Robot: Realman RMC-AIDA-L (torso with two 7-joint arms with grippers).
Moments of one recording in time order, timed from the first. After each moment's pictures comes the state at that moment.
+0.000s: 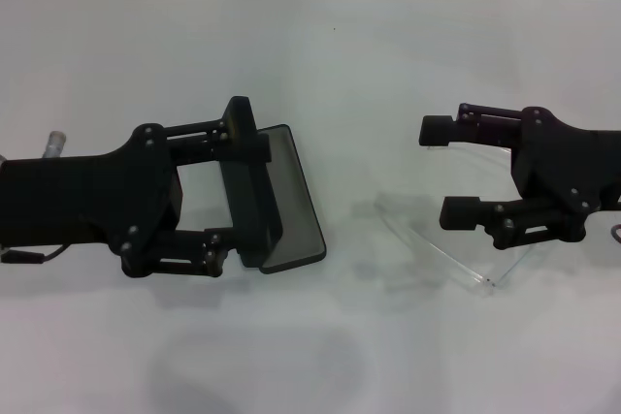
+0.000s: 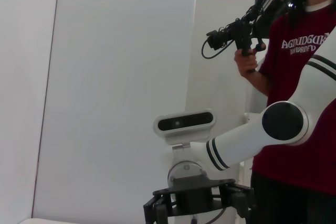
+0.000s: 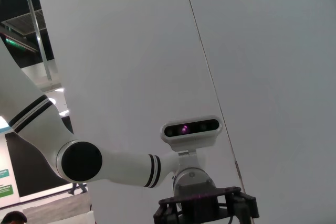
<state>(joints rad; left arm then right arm) -0.48 -2.00 0.83 0.63 1.68 2.03 -1.21 0.65 2.02 -0.65 -0.46 -1.85 -2.01 1.25</state>
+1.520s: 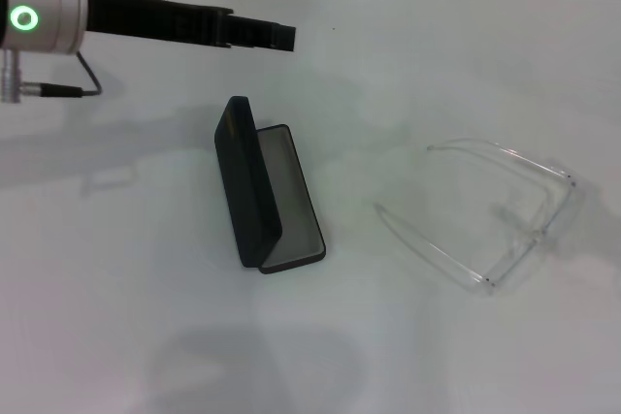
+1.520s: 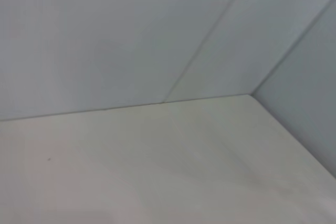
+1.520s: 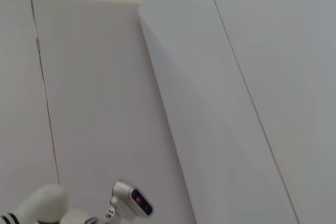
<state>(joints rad) -0.61 -2.09 0.95 1.25 2.11 1.52 -2.49 0.30 1.96 -0.60 -0.47 -1.42 -2.00 1.20</state>
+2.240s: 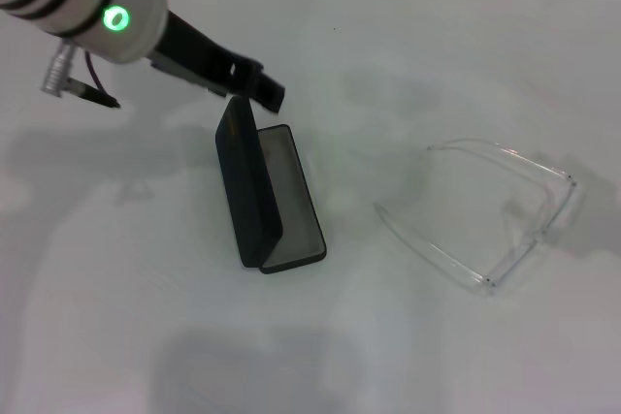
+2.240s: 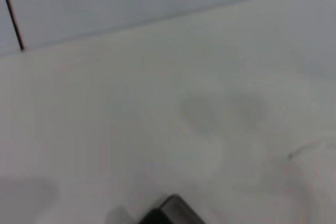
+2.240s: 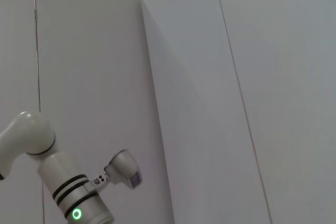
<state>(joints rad) -0.70 -2.10 1.34 1.54 2.60 1.61 -3.01 0.29 1.93 -0.60 -0.47 -1.42 -1.98 1.09</state>
